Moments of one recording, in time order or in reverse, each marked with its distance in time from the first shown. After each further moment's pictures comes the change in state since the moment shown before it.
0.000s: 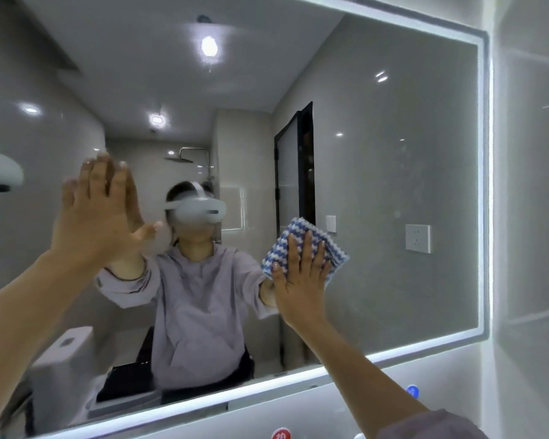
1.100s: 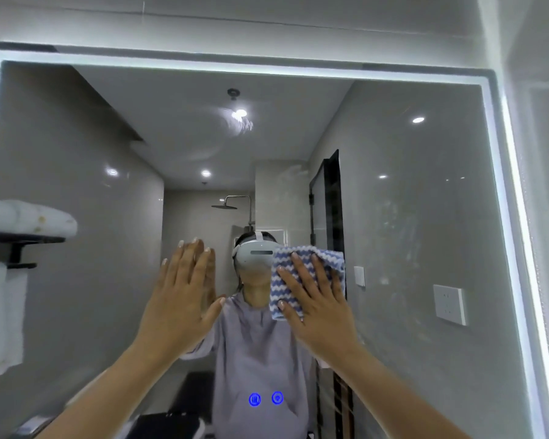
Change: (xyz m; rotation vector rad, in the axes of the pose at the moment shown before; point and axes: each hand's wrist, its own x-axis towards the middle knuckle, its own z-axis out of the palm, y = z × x) left_hand -0.008 0.184 0.028 -0.079 0.018 0.081; right_hand 0.093 0.116 -0.046 0.034 0.181 -0.491
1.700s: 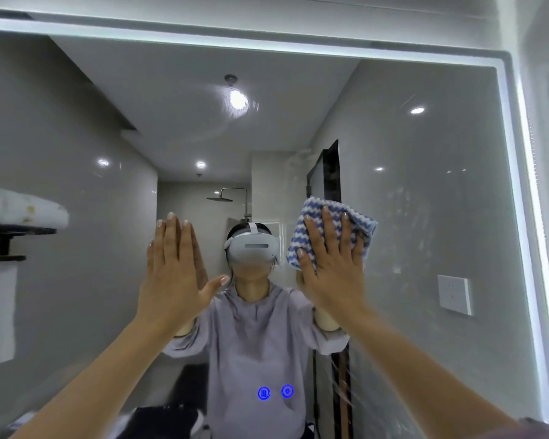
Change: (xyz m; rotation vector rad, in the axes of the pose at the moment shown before) left_hand 0.020 -0.022 0.016 -0.022 0.077 -0.125; right_hand 0.044 0.007 -0.004 -0.066 0.056 0.233
